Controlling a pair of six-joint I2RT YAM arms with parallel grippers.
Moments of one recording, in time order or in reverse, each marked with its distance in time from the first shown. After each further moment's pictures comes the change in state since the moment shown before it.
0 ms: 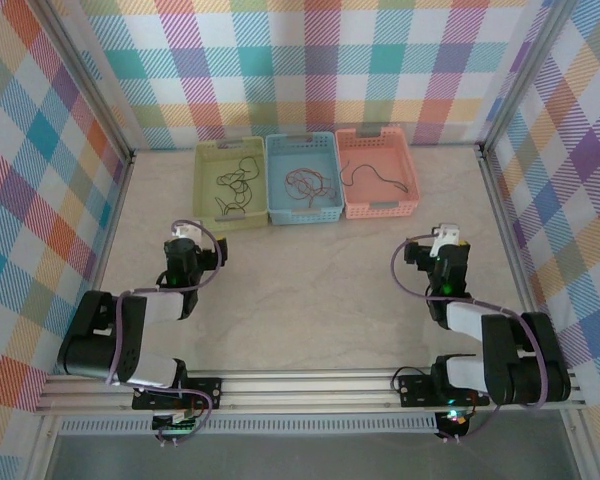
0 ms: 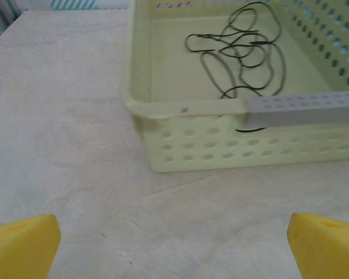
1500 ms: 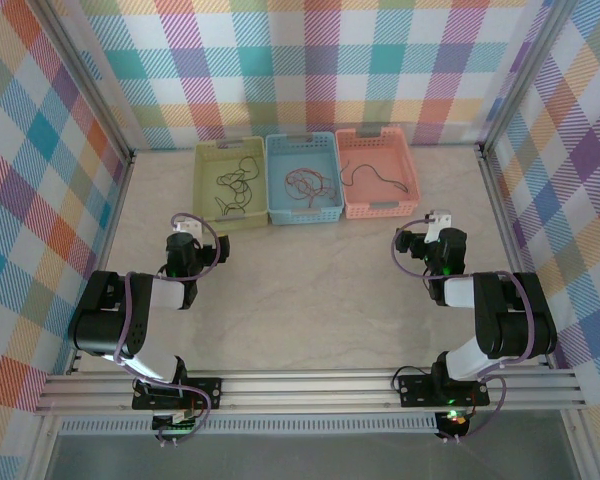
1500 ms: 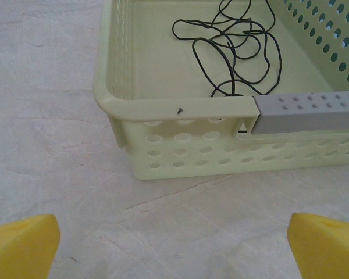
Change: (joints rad) left arm 0.036 0.126 0.060 0.041 0.113 -0.013; right arm -0.044 0.231 0.156 0.012 -0.229 0.026
